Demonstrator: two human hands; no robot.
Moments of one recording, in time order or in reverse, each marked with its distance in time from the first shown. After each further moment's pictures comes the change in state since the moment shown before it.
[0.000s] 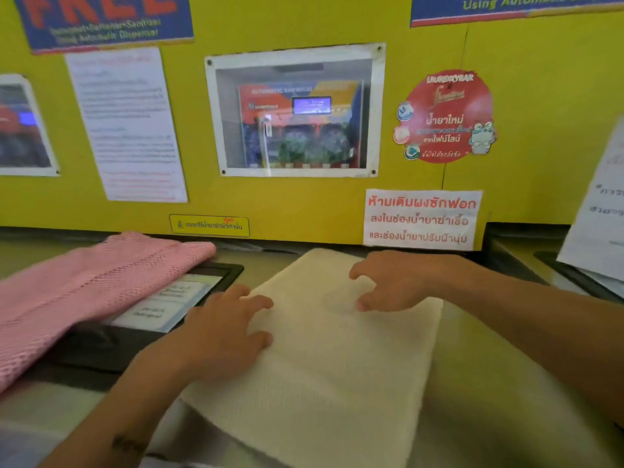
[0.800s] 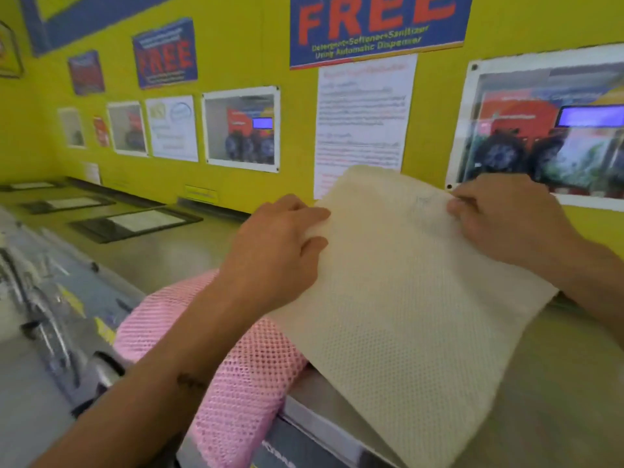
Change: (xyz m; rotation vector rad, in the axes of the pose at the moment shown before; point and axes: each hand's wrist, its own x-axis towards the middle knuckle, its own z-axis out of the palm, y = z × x) left_hand -0.065 -0.226 -0.106 -0.049 0.808 -0.019; right_hand 0.103 -0.228 -0.081 0.022 0.981 -0.202
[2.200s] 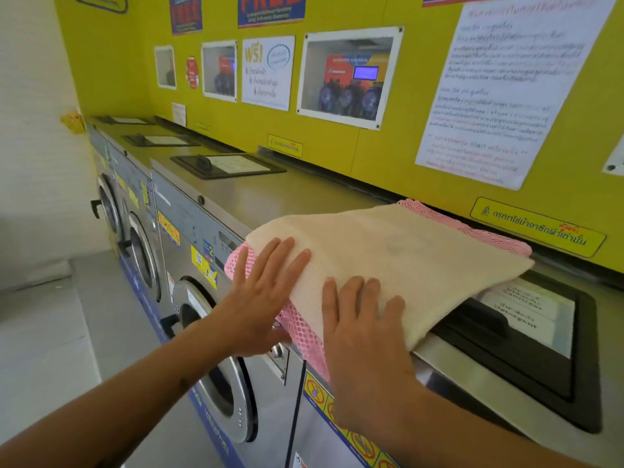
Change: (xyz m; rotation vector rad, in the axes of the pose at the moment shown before) left_hand -0.166 -0.185 0.013 0.436 -0.403 -0.043; right_hand -0.138 -0.282 0.096 -0.269 -0.563 -0.394
